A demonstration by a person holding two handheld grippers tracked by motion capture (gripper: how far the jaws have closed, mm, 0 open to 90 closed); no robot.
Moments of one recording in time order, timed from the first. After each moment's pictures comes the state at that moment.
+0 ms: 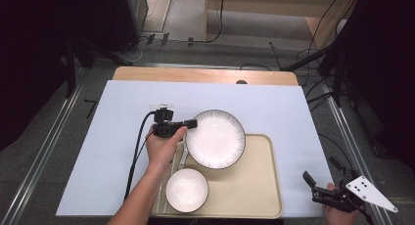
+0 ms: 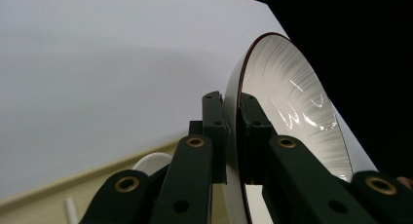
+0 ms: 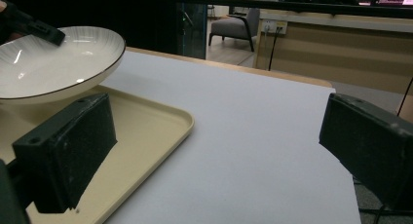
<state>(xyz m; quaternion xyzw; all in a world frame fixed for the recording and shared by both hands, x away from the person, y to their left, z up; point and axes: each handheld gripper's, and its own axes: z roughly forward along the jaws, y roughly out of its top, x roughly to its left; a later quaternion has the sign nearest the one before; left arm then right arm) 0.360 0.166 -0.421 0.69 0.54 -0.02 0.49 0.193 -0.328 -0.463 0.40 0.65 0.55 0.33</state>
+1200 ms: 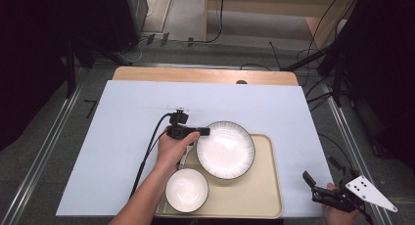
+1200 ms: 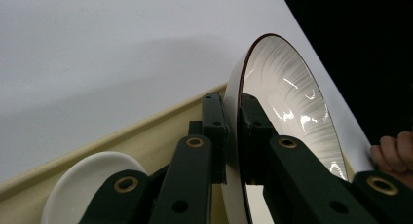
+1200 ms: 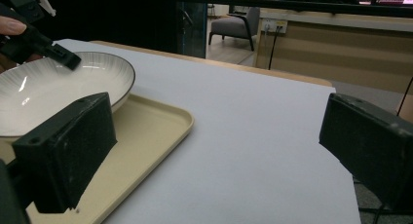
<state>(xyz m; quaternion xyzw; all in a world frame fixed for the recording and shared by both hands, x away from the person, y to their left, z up) 0.376 0.135 -0.448 0.73 0.50 -0.10 0.45 0.194 -0.328 -0.463 0.40 0.65 0.55 0.33</state>
